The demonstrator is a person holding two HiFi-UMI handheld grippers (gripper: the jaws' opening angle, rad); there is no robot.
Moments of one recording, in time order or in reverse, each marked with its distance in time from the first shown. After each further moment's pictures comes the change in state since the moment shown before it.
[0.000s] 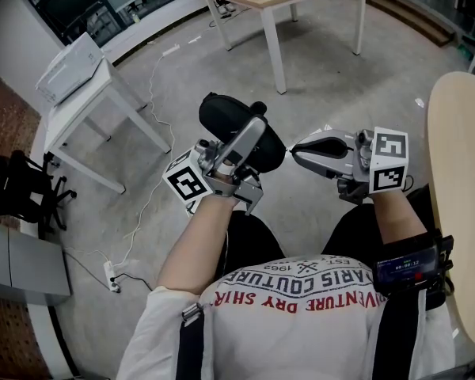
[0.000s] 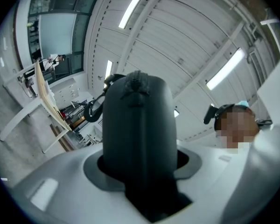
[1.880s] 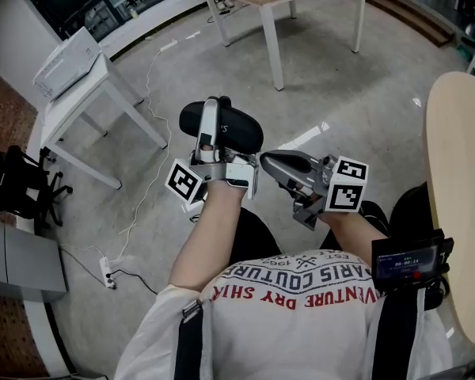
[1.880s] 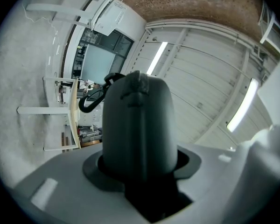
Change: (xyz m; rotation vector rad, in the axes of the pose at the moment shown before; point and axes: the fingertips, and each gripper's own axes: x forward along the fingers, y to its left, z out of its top) left arm -0.061 0.058 0.049 -0.281 -0.557 0.181; right arm 0.049 -0.010 -0.036 0.295 -0.299 -0.092
